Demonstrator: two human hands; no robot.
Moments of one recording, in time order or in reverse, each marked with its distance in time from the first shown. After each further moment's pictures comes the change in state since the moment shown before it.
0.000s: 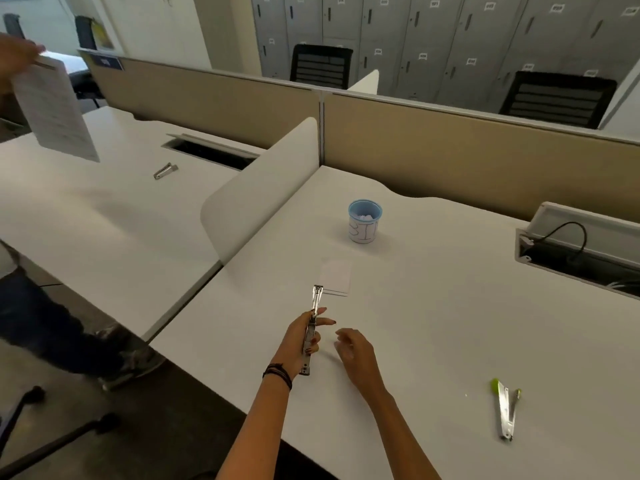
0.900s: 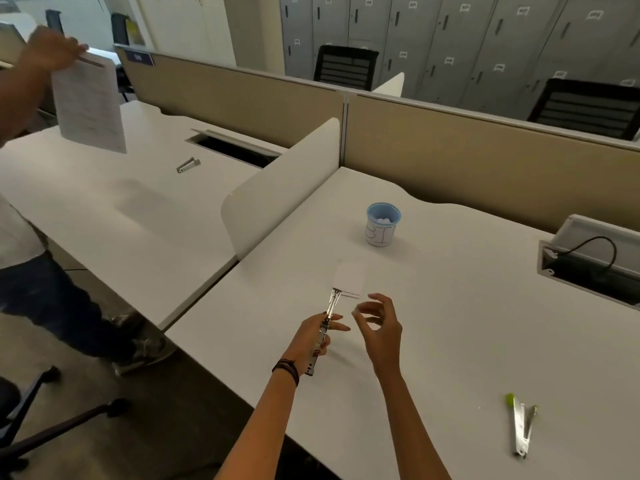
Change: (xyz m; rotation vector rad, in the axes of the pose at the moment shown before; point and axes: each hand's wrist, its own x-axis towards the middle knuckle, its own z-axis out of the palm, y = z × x) left_hand -0.007 0.007 -0.002 0.217 -0.001 0.009; right_hand 0.018 -0.059 -0.027 0.208 0.311 -0.145
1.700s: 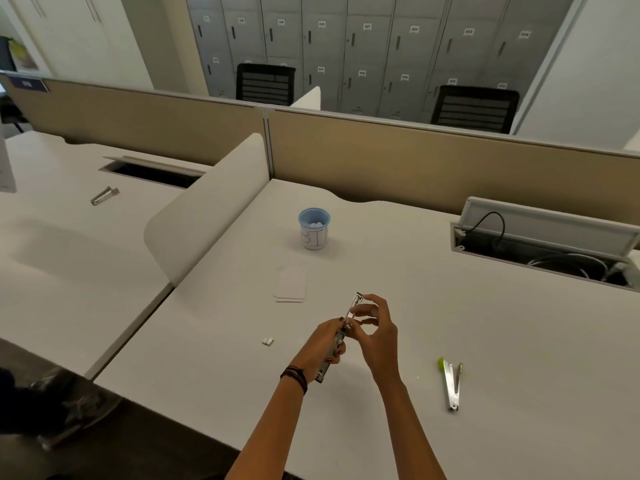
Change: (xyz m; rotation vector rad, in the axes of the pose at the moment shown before) left_hand -0.017 -0.006 0.111 0.272 -0.286 0.048; right_hand -0.018 -0.017 -0.094 -0.040 0.138 -0.019
